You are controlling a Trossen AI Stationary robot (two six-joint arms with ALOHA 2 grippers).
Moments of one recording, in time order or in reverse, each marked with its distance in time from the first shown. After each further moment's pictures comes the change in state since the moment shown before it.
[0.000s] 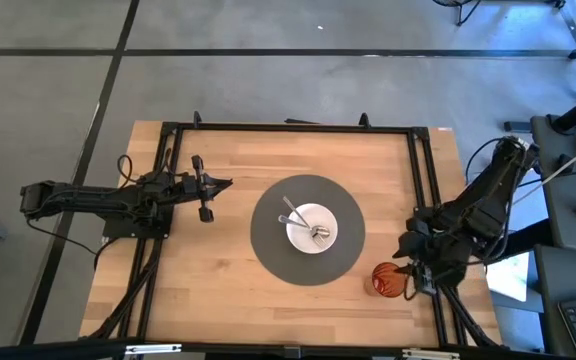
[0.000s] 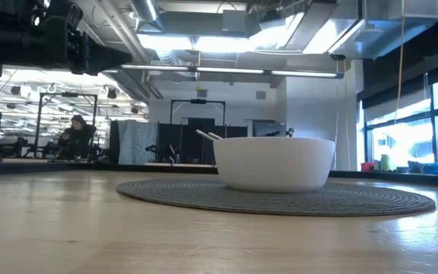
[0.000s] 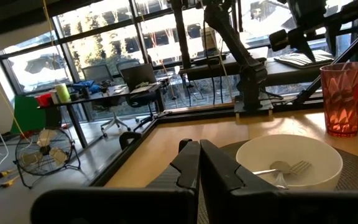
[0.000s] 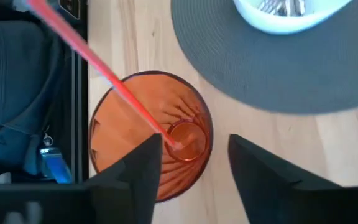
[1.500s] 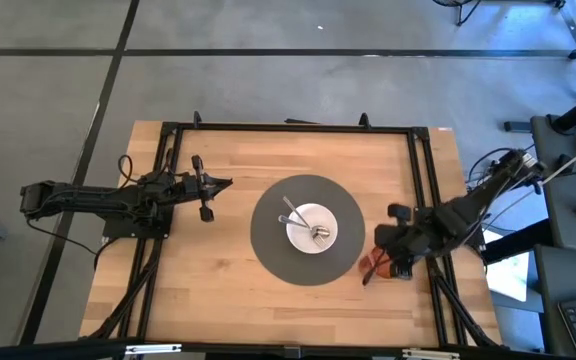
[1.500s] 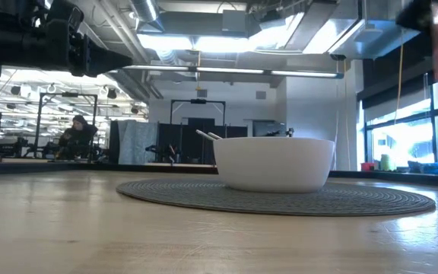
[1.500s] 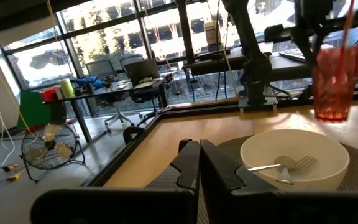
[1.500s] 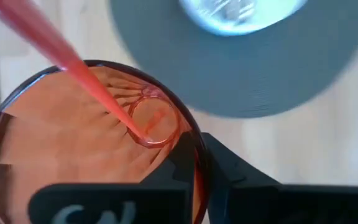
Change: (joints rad) left arm 0.000 0.000 0.000 -0.018 -0.021 0.000; right arm -0.300 0.198 0.136 -0.148 -0.132 -0.329
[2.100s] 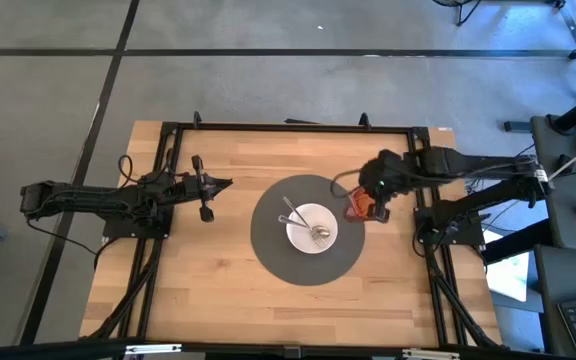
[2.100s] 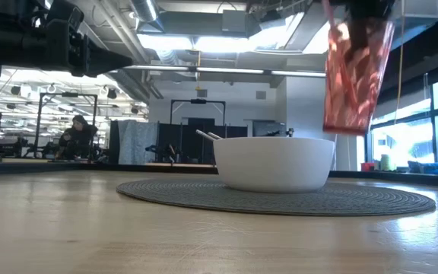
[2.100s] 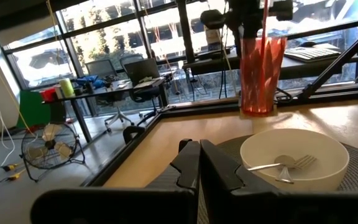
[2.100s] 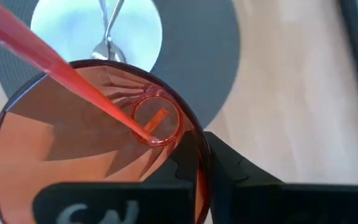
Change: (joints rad) left arm 0.000 0.000 0.000 -0.002 0.000 0.000; right arm -0.602 -0.004 0.187 -0.088 -0.010 -0.439
